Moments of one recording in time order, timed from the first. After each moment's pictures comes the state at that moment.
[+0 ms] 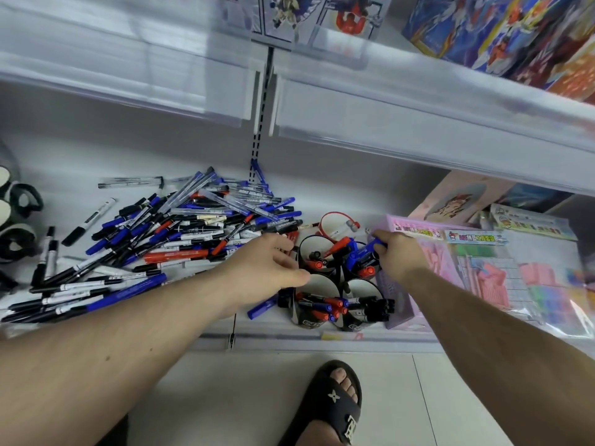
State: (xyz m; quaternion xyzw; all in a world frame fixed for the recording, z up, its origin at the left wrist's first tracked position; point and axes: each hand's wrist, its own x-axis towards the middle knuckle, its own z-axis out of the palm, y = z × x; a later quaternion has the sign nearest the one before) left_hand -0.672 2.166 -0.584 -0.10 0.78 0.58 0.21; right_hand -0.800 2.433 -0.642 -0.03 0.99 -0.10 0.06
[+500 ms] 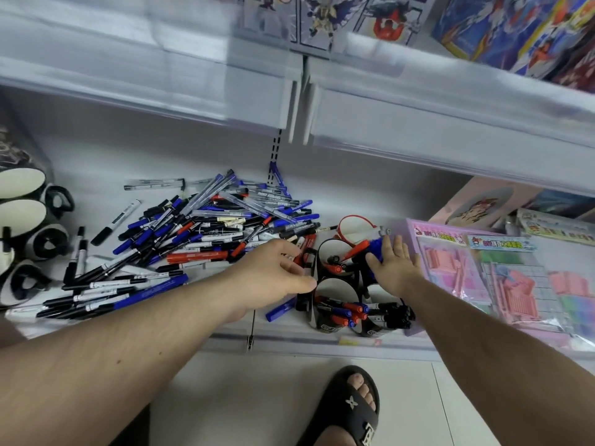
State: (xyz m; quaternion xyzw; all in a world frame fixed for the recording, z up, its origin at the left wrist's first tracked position) left_hand -0.667 2.148 -0.586 -0.12 0.78 0.57 0.23; right_hand -0.804 2.414 -0.685 -0.01 0.98 0.00 0.20
